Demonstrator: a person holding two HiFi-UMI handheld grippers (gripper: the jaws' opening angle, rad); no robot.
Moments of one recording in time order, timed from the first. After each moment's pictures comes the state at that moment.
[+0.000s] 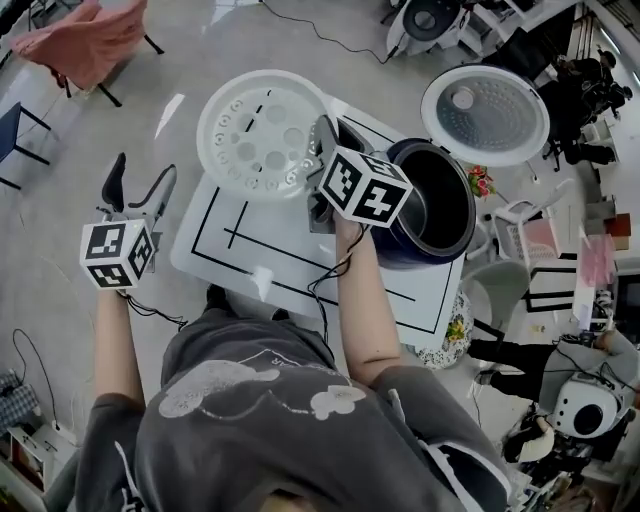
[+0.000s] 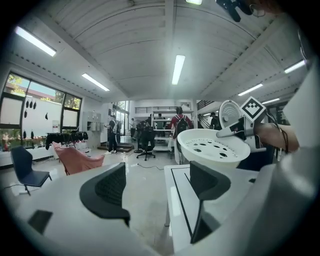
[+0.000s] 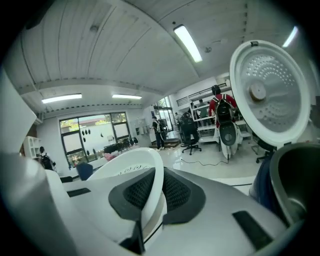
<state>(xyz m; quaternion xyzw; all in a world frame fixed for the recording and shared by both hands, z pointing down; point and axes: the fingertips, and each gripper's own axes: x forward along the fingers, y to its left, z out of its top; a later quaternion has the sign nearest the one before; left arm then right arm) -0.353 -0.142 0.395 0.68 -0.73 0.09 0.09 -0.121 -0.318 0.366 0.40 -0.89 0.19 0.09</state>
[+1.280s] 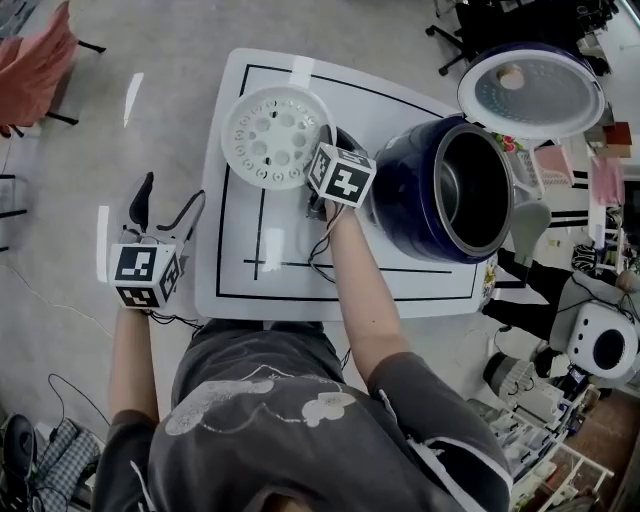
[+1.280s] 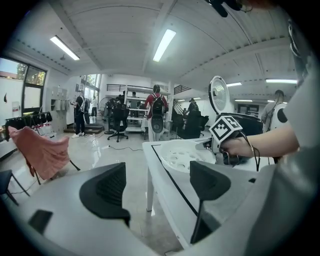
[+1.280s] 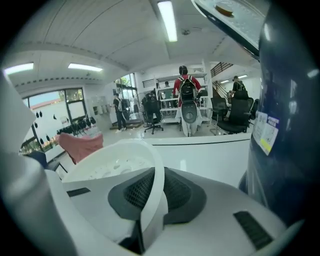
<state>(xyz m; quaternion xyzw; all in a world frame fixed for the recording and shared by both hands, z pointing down) -0.342 -0.247 0.514 0.78 -0.58 0.16 0.17 -0.095 -0.408 0.586 0.57 -0.75 0.25 0.20</state>
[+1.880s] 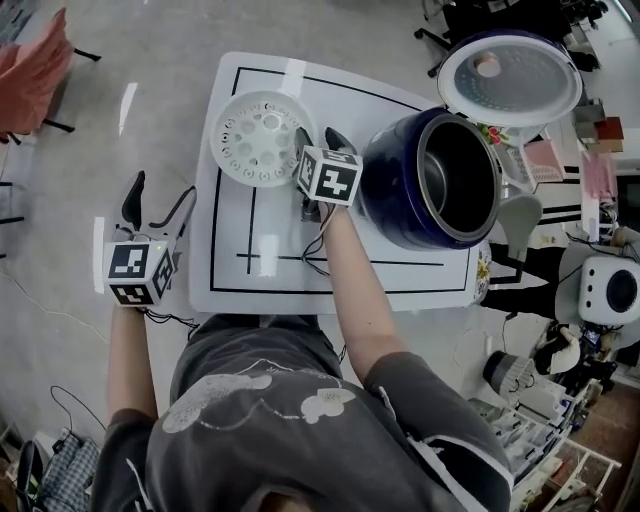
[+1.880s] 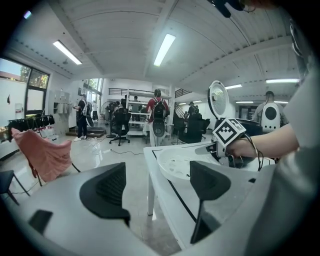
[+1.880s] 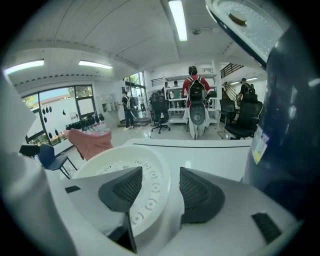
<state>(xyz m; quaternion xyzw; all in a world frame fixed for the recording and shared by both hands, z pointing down) -0.340 -0.232 0.494 0.78 -0.59 0.14 0.15 -0.103 -0.382 0.567 0.54 -0.78 0.23 0.22</state>
